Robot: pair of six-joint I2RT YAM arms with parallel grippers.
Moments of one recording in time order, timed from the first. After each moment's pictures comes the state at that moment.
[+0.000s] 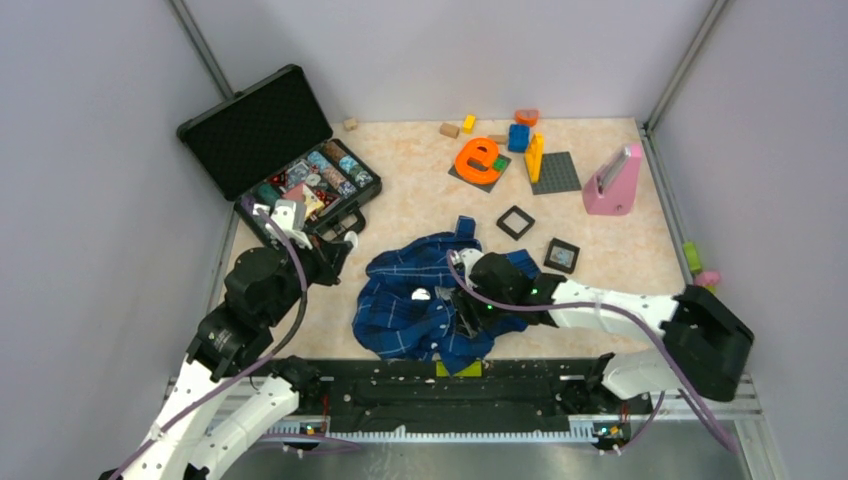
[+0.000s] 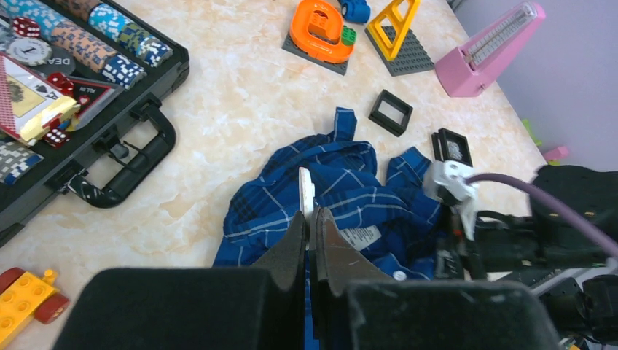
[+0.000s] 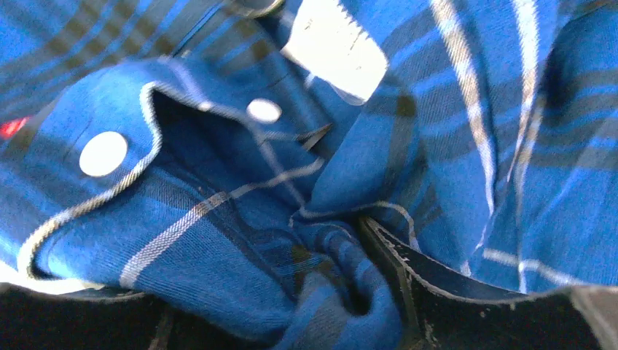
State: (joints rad) left arm -0.54 0.54 0.89 -0.55 -0.10 -0.39; right arm 0.96 1.28 0.68 -0.30 -0.14 0.36
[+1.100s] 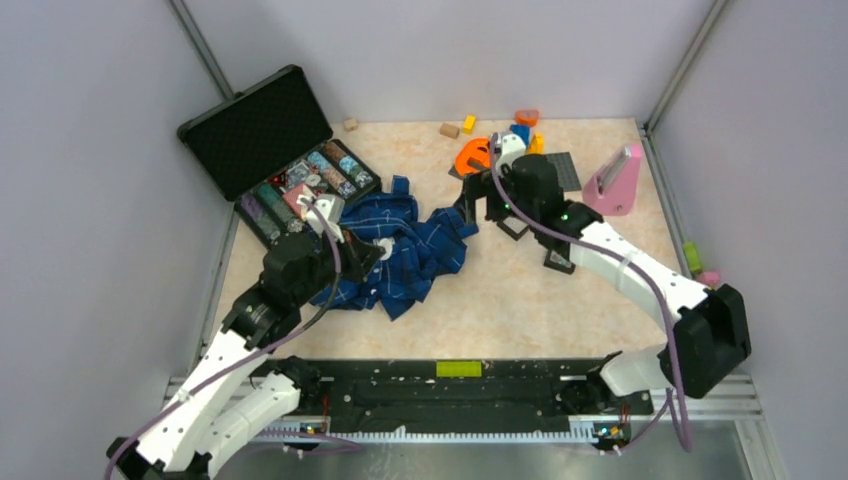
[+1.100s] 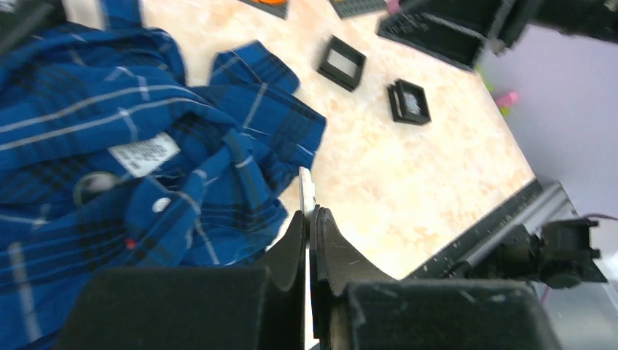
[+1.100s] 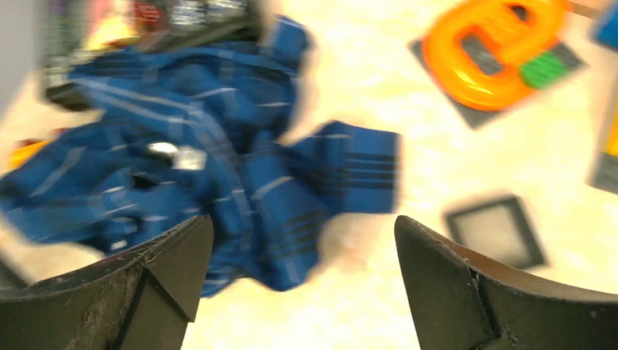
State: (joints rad) left arm -0.54 0.65 0.78 -0.40 0.07 -0.45; right arm 0.64 1.37 1.10 -0.14 -0.08 0.24
